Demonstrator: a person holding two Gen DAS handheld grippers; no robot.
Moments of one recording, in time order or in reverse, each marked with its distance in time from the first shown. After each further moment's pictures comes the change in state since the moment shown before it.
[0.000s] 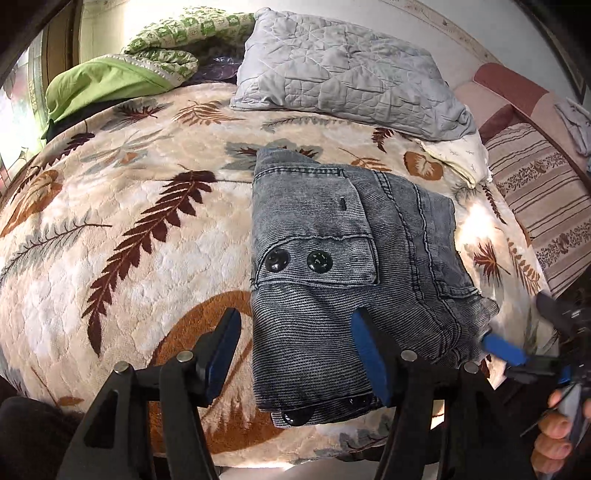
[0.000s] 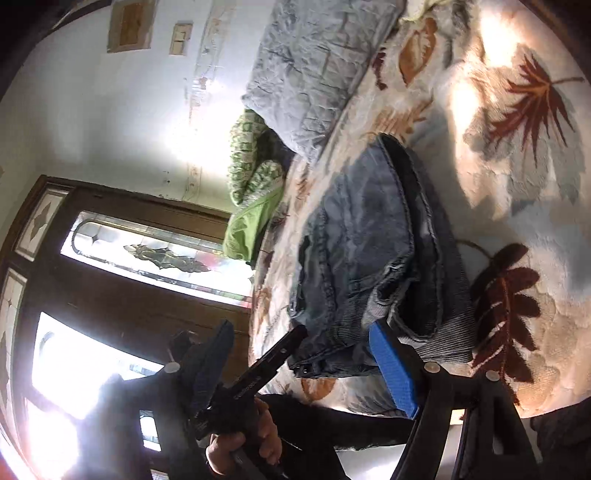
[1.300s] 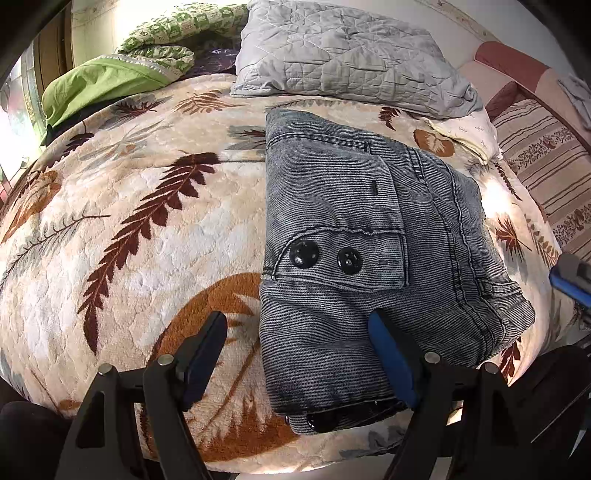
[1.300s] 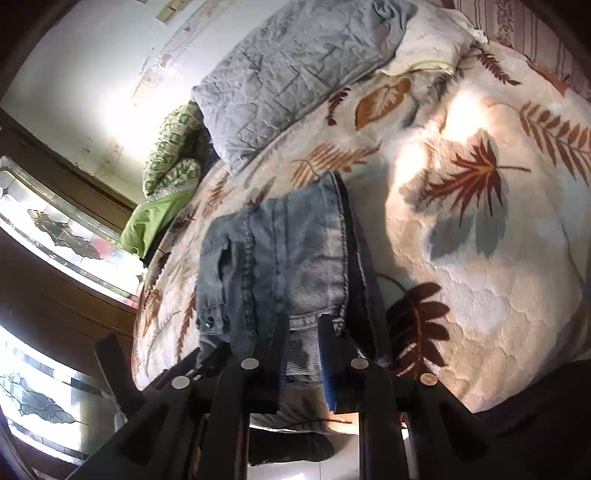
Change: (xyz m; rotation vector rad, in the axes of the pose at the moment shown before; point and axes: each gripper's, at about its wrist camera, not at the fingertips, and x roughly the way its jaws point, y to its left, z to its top) left arm 0.029 0.006 -0.011 0.070 0.039 0.068; right arm -0.008 0.061 -0.003 -0.228 -0.123 -0.419
